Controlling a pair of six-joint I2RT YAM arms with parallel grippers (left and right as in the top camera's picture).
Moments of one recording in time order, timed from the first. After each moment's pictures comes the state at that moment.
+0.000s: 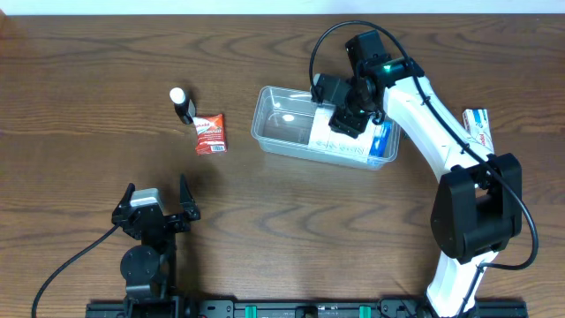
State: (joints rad) left arm 0.04 0.01 0.03 -0.13 -0.10 -0.06; right arm 0.33 1.99 1.63 -0.91 -0.17 -0.80
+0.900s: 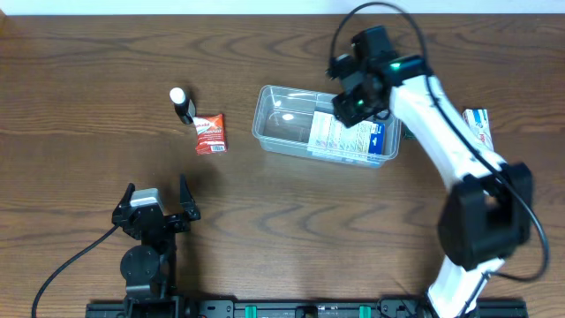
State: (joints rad) left arm 0.04 0.01 0.03 -0.13 -0.10 -0.06; right arm 0.30 1.91 1.64 -0.94 -0.16 -0.12
